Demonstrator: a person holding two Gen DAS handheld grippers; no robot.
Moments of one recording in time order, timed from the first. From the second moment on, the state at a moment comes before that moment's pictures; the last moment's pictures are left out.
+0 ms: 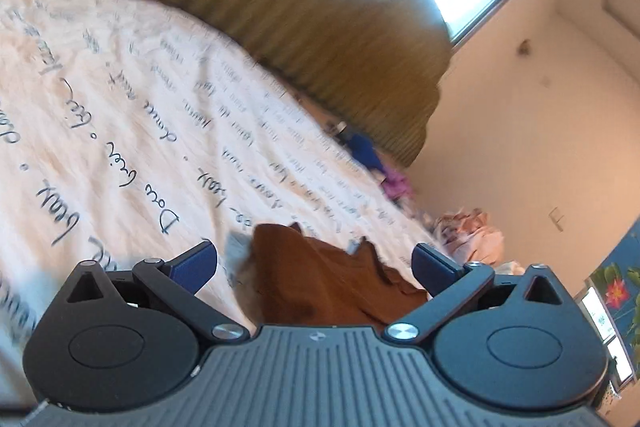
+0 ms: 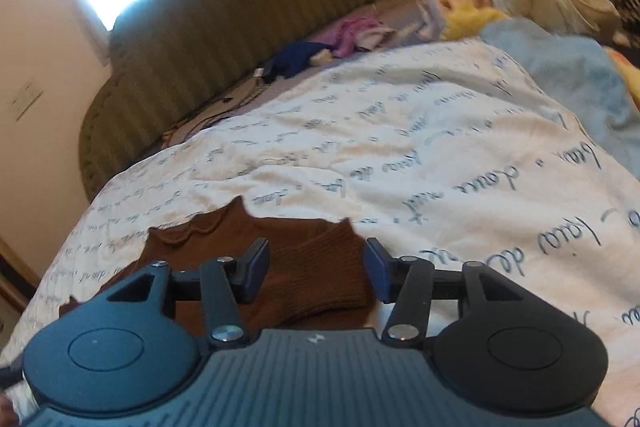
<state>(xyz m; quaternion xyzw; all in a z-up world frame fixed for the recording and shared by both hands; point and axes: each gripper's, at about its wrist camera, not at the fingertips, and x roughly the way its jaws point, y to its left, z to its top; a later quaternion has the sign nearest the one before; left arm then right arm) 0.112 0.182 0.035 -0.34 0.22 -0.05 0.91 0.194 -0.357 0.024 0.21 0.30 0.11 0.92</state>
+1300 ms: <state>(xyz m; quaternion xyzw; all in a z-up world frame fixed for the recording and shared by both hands) 0.085 0.145 0.017 -0.13 0.36 -0.12 0.92 0.094 -0.366 -0.027 0.31 0.39 0.16 0.85</state>
